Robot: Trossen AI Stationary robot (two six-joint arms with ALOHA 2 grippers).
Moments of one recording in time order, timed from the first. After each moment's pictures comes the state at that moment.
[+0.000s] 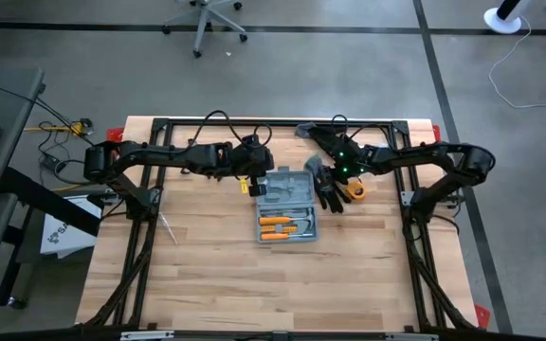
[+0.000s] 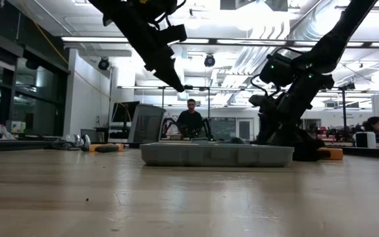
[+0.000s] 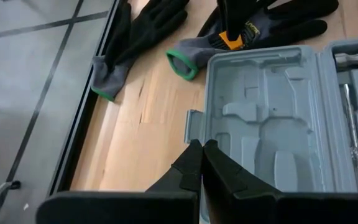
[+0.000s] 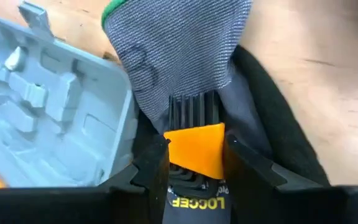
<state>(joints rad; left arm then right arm) 0.18 1.60 1.14 -0.32 -0.27 0.25 -0.52 1.53 0.58 -0.02 -0.20 0.73</state>
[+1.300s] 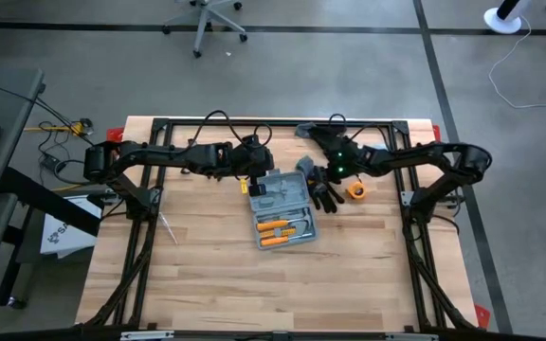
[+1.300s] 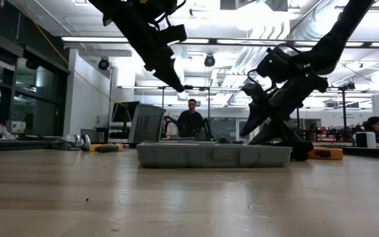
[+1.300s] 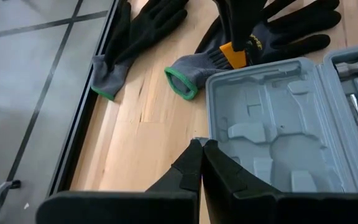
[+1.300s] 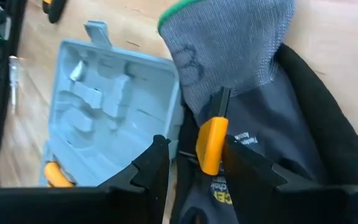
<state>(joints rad) 0.18 1.60 1.14 -0.32 -0.27 0.25 -0.49 1.56 0.58 0.15 -0.31 0.78</state>
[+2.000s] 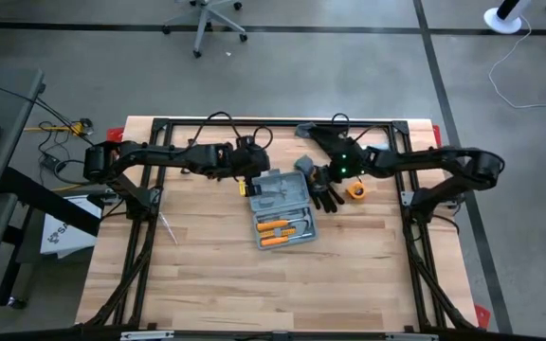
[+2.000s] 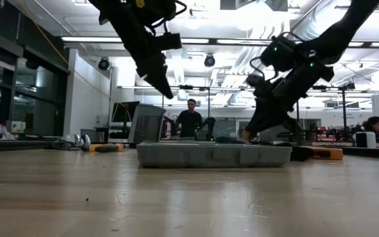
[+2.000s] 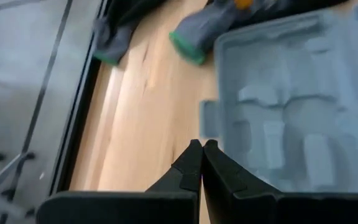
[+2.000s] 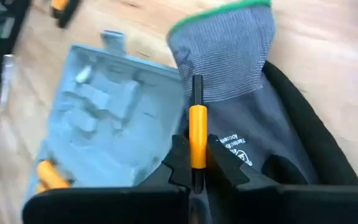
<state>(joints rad) 0.18 1.60 1.14 -0.44 -0.33 0.23 -0.44 1.44 0.58 0.07 -0.20 0.72</state>
